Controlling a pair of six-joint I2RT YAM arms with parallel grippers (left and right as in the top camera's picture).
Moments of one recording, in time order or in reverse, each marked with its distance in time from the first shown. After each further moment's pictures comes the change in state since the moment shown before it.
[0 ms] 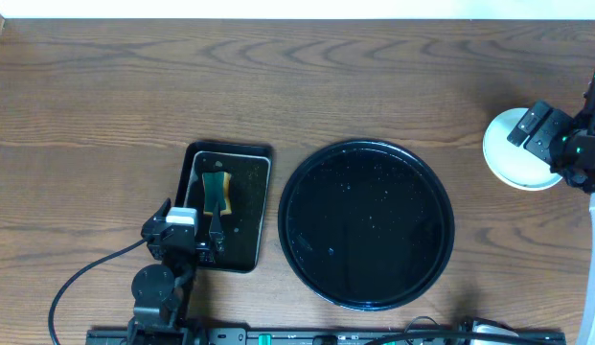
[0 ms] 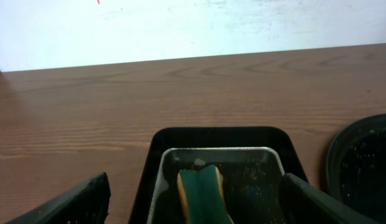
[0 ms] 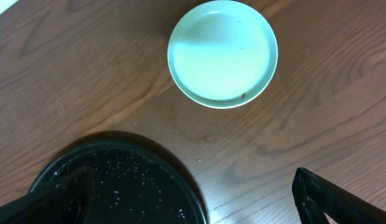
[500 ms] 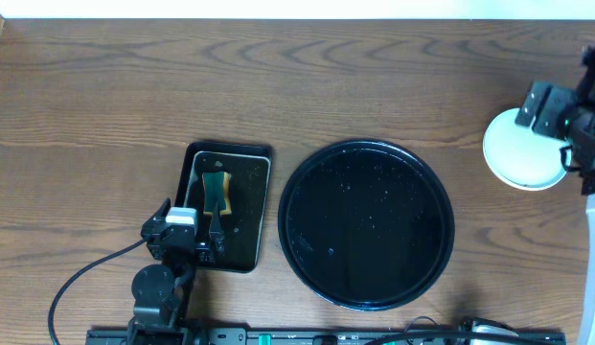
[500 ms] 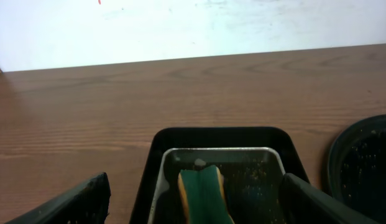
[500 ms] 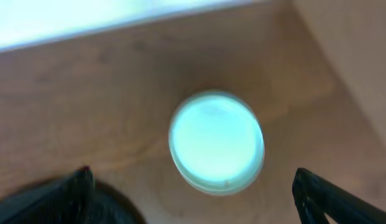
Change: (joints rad) left arm 0.000 0.000 0.000 0.001 -0.005 0.000; right arm 0.032 -0.018 -0.007 0.293 0.042 -0.347
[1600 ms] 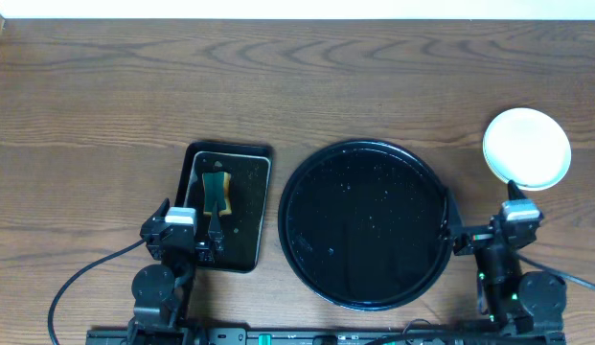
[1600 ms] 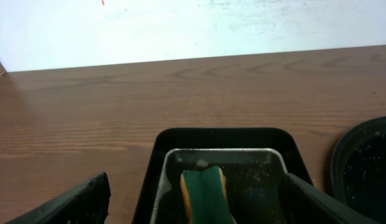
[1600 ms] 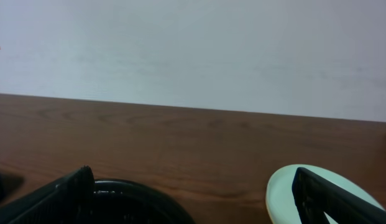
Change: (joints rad) left arm 0.000 0.000 -0.002 0.005 -0.011 0.000; right arm 0.232 -1.191 -1.280 0.788 -0.205 -0.069
